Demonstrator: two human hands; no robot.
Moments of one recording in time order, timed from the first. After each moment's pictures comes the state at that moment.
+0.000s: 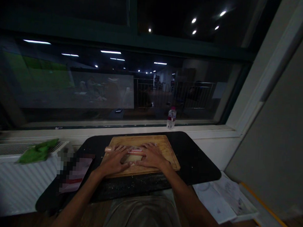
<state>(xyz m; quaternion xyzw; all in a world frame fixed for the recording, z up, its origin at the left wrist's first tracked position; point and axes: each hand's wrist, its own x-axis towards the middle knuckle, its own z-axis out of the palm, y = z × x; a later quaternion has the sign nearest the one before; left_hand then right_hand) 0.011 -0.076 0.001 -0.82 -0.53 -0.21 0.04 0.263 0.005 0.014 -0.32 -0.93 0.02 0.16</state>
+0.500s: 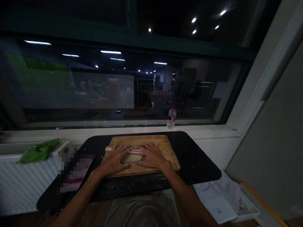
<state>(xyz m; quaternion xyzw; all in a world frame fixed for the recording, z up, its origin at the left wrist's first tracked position) 0.008 -0.073 -0.004 -0.82 -0.52 -0.23 0.05 0.263 0.003 0.013 -0.33 -0.93 0.04 0.16</state>
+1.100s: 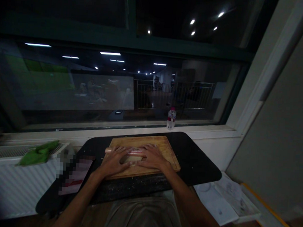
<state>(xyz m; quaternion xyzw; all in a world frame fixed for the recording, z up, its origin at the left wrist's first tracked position) 0.006 -0.071 -0.006 -0.81 -0.52 -0.25 0.05 0.263 0.004 0.013 -0.32 -0.93 0.04 0.16</state>
